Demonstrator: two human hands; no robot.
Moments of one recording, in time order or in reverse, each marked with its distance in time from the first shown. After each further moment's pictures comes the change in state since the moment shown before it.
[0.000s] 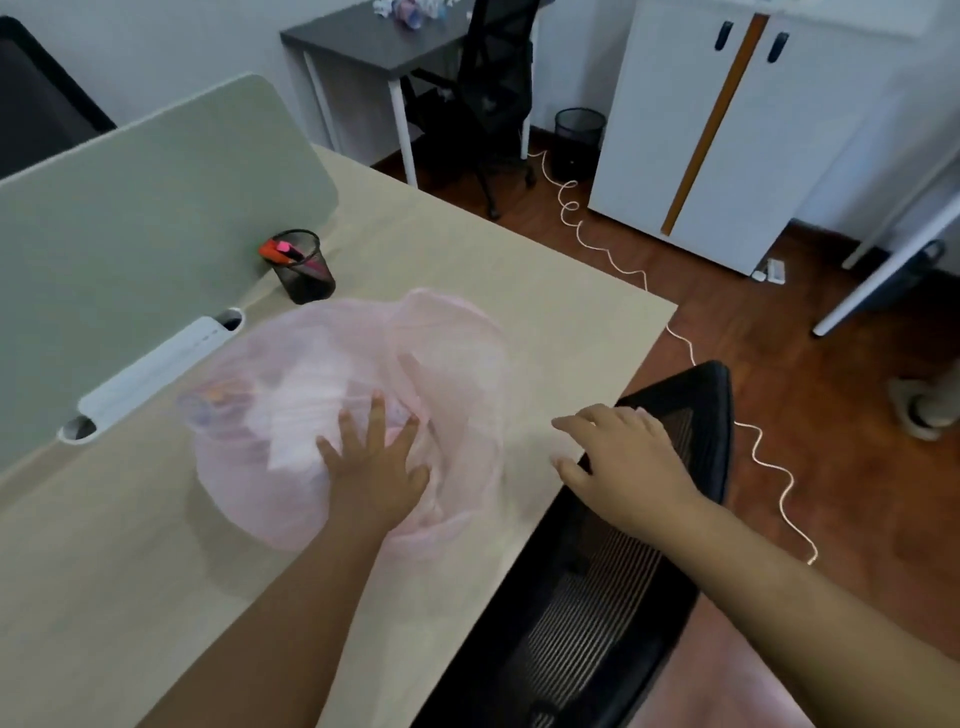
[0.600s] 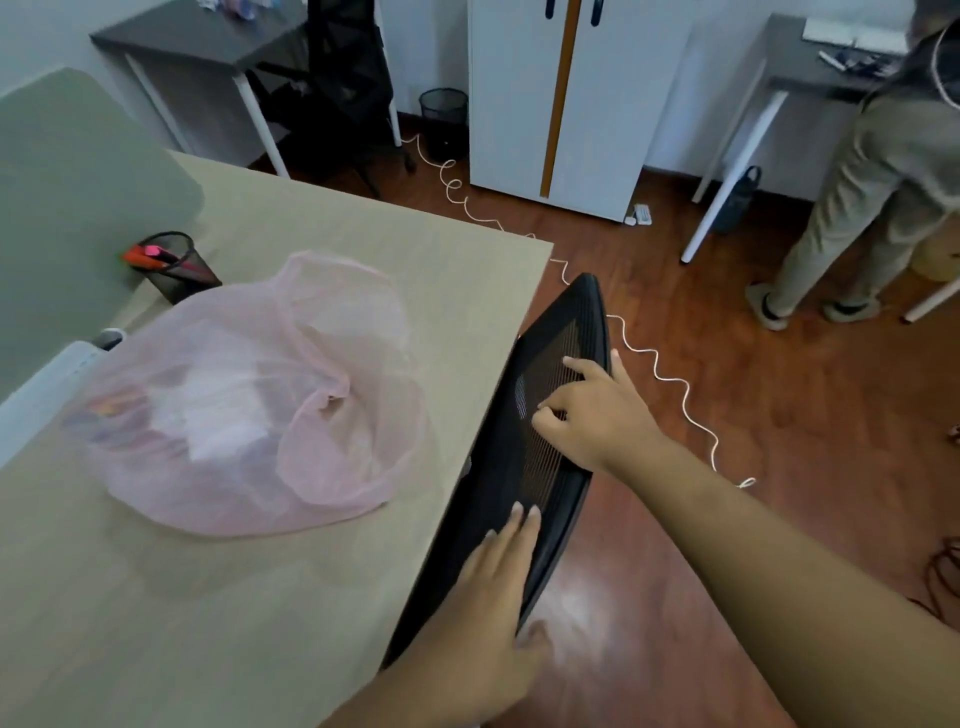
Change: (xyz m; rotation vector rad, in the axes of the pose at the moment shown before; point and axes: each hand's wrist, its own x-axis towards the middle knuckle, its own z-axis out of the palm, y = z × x) left_hand -0.222 0.094 -0.054 -0.688 -0.573 0.627; right_hand -0.084 0.023 0.010 0.132 -0.013 0.261
